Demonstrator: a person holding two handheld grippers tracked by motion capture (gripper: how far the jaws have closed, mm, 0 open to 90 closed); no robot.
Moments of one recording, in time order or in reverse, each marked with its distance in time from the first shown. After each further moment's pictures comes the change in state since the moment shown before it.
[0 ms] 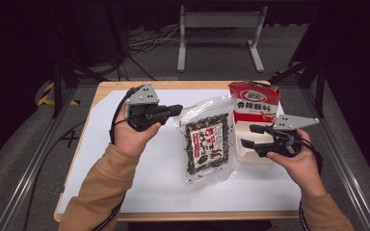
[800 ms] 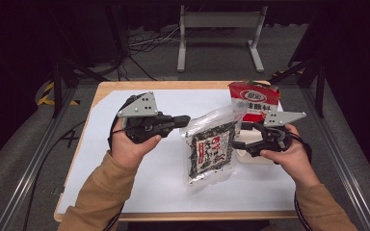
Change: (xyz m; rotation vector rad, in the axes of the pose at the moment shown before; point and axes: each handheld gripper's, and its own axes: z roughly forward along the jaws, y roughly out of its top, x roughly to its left) left arm -0.029 0.005 -0.015 -0.074 -0.151 0.058; right arm -0.006 0.008 0.028 -0.048 0.177 -0.035
